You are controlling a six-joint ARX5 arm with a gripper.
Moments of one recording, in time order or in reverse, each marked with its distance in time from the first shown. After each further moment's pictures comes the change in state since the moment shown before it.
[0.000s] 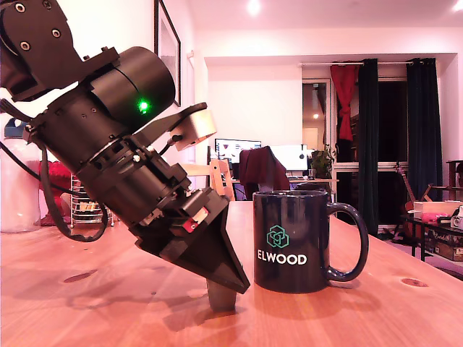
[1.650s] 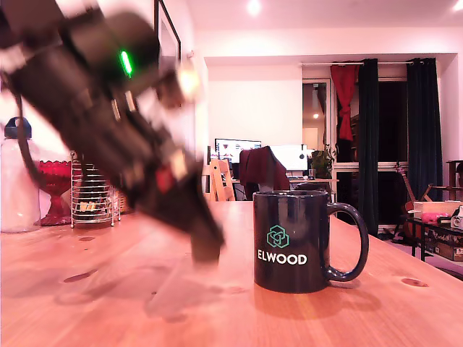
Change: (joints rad) arm 0.000 -0.200 0.004 -0.155 -0.008 0.024
